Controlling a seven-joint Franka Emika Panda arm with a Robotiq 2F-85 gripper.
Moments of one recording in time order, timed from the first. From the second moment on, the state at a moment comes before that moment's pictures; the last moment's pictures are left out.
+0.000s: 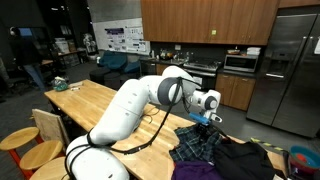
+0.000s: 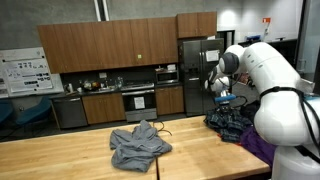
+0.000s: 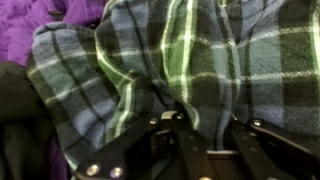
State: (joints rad) arm -0.19 0.80 -0.22 -1.47 0.08 1.79 0.19
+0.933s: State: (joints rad) arm -0.25 0.81 -0.34 -1.46 0.03 1.94 0.43
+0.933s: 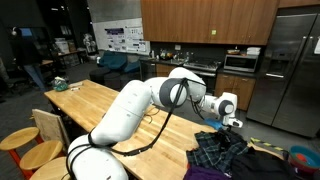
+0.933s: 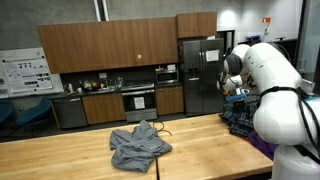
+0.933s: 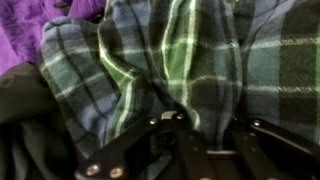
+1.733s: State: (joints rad) arm -0.25 0.79 -0.32 -1.46 0.02 1.98 0.44
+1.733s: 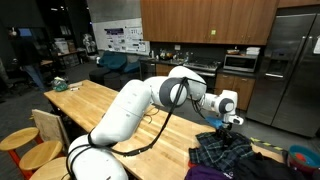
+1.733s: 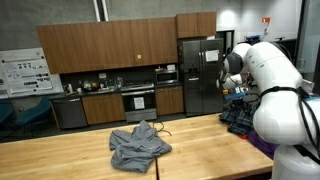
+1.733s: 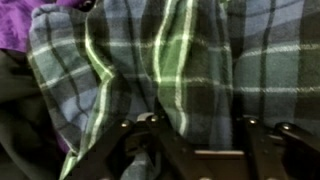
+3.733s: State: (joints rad) arm 0.20 0.48 0.06 -1.61 -0.17 1.73 0.14
